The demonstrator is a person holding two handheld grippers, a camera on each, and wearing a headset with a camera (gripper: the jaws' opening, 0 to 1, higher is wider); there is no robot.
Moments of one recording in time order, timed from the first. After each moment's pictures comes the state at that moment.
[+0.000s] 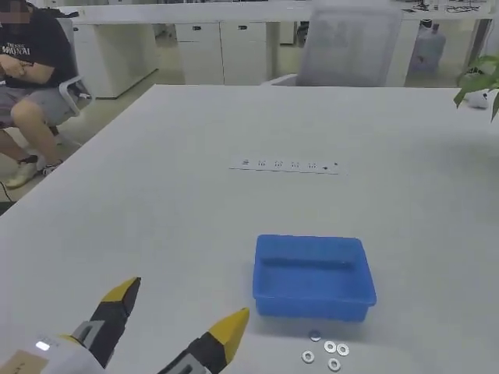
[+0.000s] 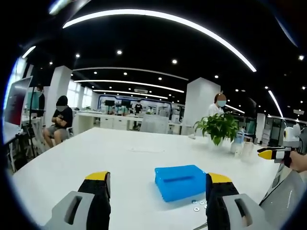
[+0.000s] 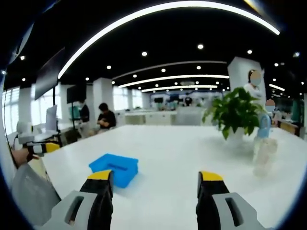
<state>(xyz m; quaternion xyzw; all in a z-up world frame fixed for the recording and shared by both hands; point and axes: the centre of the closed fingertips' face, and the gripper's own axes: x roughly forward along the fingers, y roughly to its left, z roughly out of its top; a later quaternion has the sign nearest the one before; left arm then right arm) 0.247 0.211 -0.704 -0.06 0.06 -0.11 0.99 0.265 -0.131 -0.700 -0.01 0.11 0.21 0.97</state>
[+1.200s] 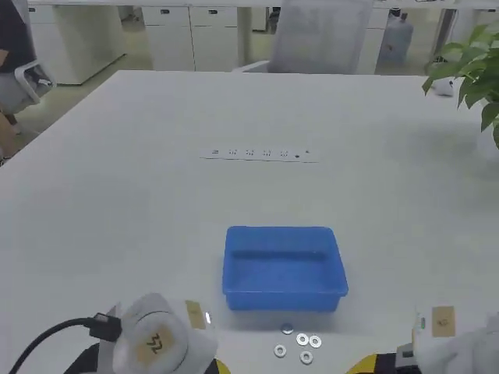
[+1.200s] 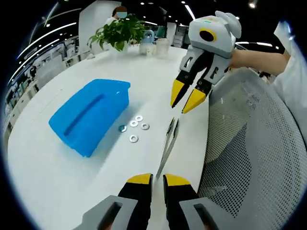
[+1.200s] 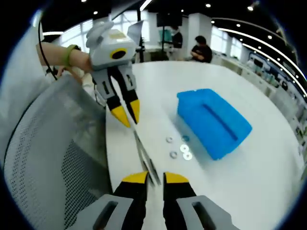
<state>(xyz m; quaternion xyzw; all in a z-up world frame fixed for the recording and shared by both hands) 0.211 0.114 -0.849 0.21 0.38 -0.51 0.74 0.220 0.022 -0.833 -0.25 0.34 0.55 0.72</state>
